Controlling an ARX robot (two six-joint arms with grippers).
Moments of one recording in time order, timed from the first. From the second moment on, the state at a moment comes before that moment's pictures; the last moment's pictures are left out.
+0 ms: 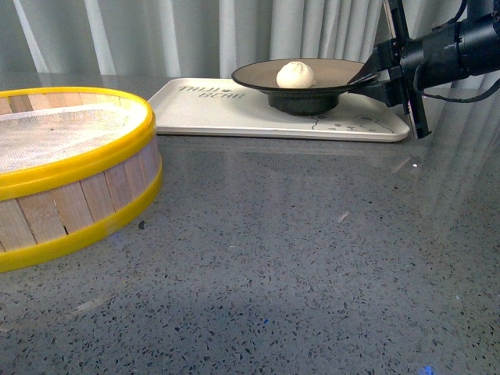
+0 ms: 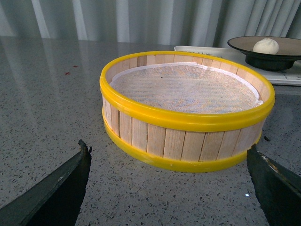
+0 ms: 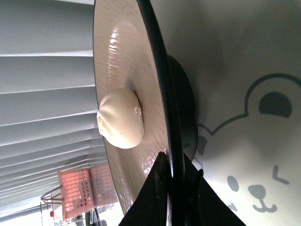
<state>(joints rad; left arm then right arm) 0.00 0.00 0.03 0.00 0.00 0.00 0.07 2.19 1.75 0.01 -0.52 1.22</state>
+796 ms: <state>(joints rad) 0.00 0.00 0.03 0.00 0.00 0.00 0.07 2.16 1.67 0.05 -0.52 1.23</state>
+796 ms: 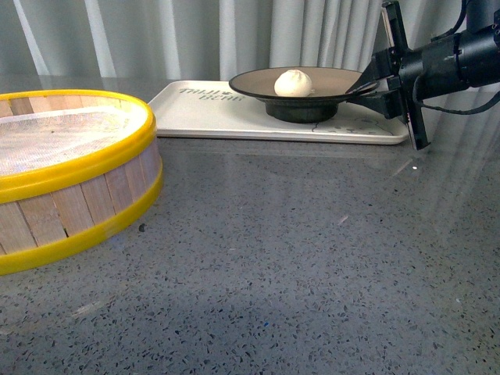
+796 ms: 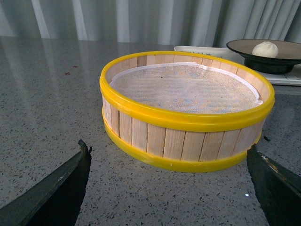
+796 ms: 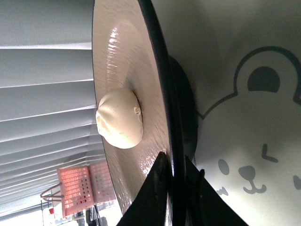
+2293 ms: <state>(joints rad) 0.00 0.00 0.03 0.00 0.00 0.00 -0.28 1.24 0.72 0.32 -0.03 0.52</state>
